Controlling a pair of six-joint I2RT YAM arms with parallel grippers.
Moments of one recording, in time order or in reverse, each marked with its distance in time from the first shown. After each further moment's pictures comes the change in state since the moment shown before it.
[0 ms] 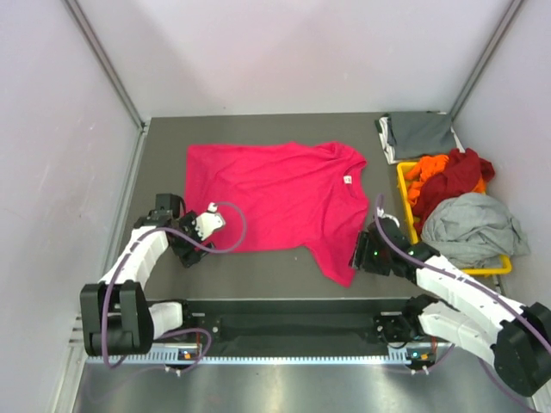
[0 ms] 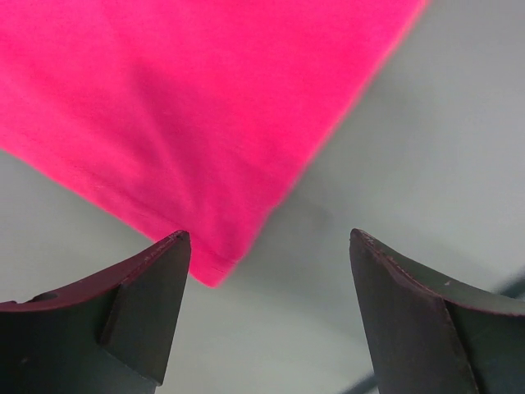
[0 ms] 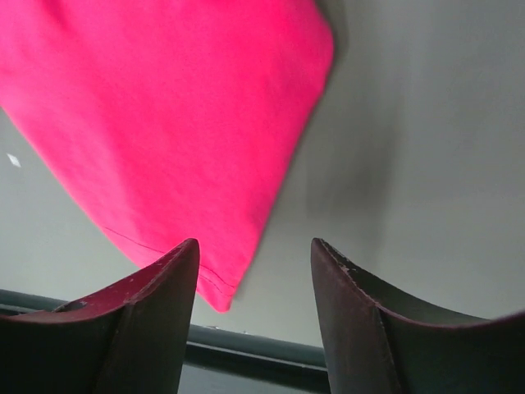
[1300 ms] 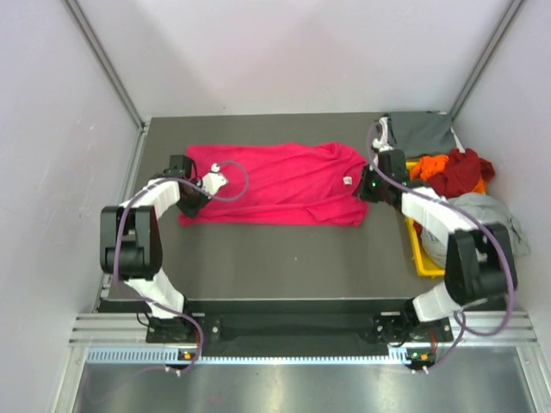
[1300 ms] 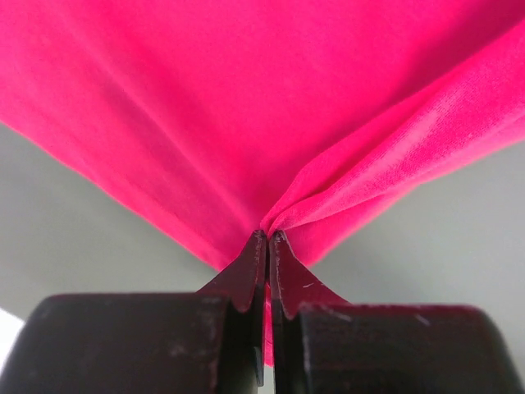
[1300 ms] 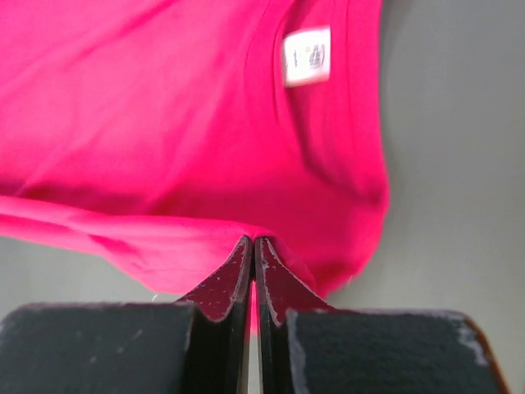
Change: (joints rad) left arm -0.039 0.494 0.364 0.205 -0.132 -0.160; right arm -0.306 0.538 0.439 0.324 -0.188 -0.299
